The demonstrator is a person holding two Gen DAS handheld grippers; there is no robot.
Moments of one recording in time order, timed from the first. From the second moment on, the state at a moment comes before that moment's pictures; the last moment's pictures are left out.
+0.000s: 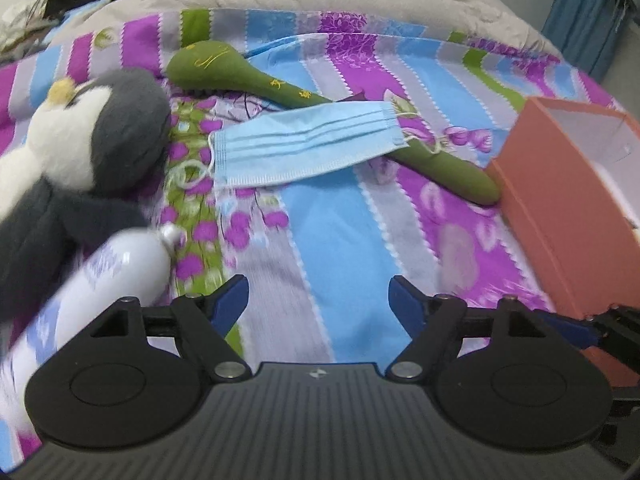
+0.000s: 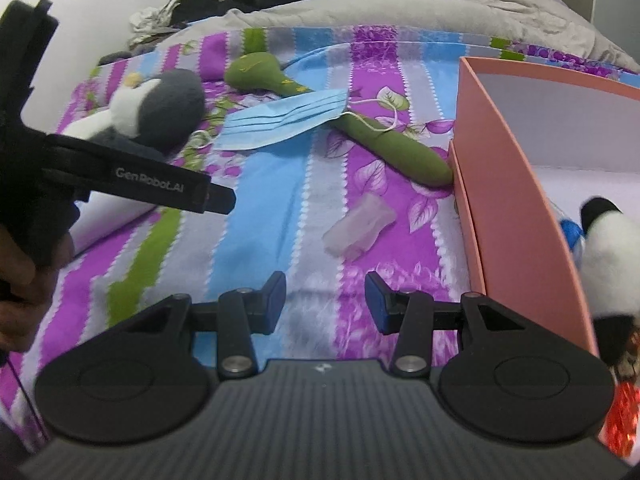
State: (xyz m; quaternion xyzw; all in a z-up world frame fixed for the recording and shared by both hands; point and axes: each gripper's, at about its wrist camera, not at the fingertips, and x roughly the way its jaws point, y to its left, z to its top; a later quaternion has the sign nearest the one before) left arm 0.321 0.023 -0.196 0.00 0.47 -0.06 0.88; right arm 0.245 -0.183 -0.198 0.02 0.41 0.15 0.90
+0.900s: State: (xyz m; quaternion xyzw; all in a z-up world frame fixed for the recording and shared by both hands) left arm 0.468 0.006 -0.266 0.22 0.39 -0.08 0.89; right arm 0.317 -0.173 -0.245 0.05 0.44 0.10 0.89
